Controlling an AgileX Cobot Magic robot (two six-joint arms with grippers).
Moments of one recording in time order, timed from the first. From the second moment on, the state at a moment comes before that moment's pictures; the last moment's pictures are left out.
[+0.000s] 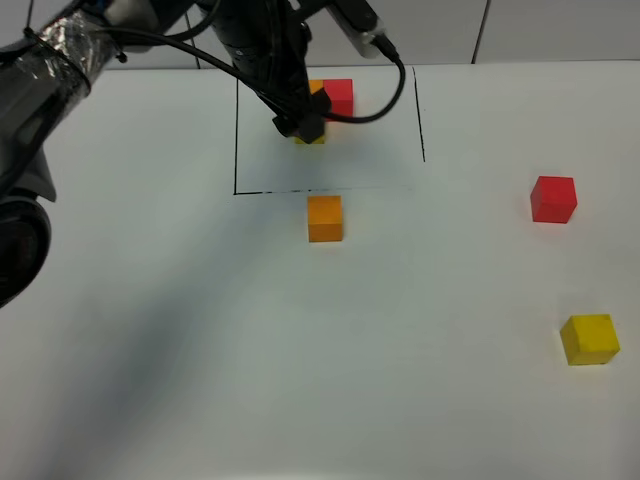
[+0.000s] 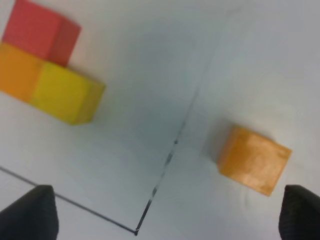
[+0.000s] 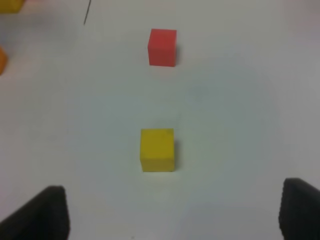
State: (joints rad) left arm -0.46 2.26 -2.21 -0.05 1.13 0.59; right arm -0.02 0.05 -0.50 0.07 1.06 -0.02
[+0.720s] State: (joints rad) left arm -0.16 2.17 -2.21 -0.05 1.12 0.41; right arm -0.02 0.05 -0.50 0.07 1.06 -0.02
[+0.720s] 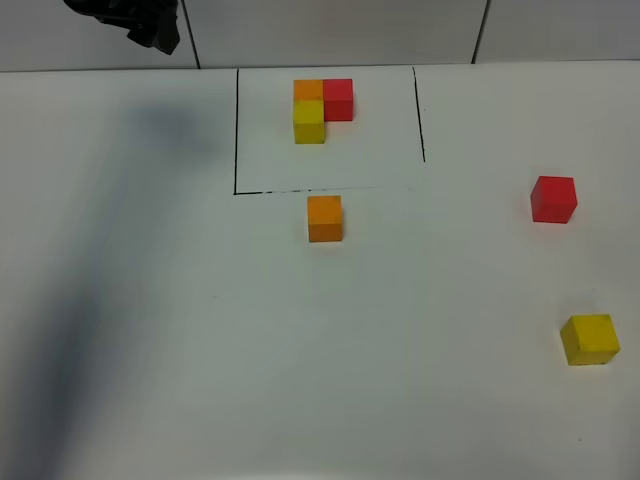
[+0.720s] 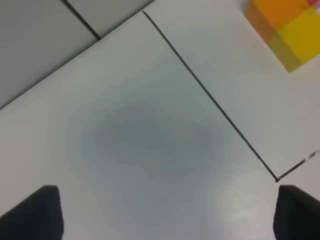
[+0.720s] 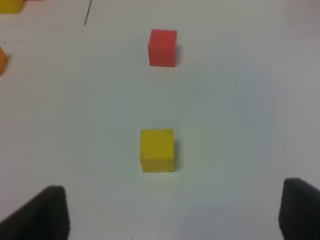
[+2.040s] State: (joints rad) left arm -0.04 1.48 -1.30 -0.01 0.84 0.22; right arm -0.02 0.05 -0.50 0.08 1.06 -0.02
